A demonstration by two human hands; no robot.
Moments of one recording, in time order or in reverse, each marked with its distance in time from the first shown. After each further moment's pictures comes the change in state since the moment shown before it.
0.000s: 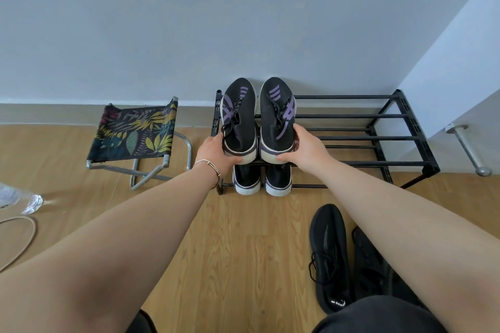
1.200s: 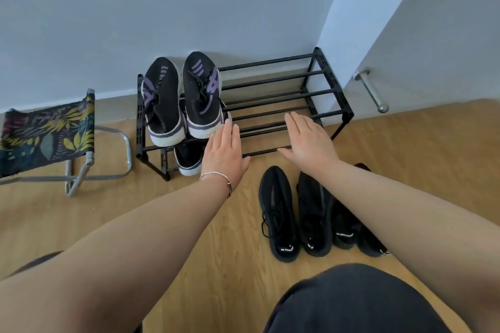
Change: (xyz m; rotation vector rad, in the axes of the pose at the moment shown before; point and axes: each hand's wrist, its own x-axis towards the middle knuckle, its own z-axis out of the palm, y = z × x) left_hand -0.093 0.105 0.114 0.564 0.041 0.483; right_hand -0.117 0.113 -0.070 -0.822 0.213 -0.092
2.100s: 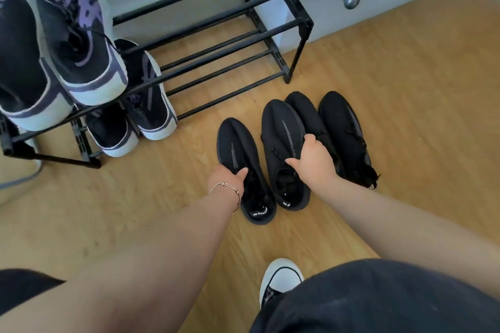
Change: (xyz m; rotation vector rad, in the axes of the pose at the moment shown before) left_hand -0.039 0.096 0.175 -0.644 -0.601 -0.613; right_hand -0.127 0.045 0.146 0.491 -0.326 0.803
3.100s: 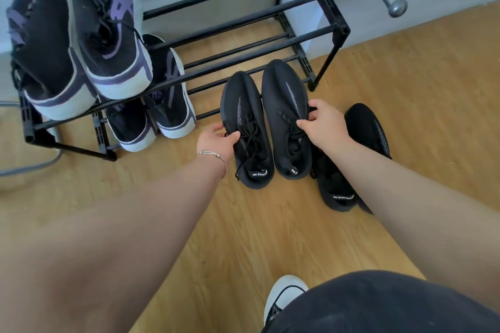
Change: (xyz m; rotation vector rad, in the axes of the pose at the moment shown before) left_hand 0.064 0.026 -0.062 -0.637 0.104 0.088; right_hand 0.074 -0.050 -0.037 0.373 0.029 -0.124
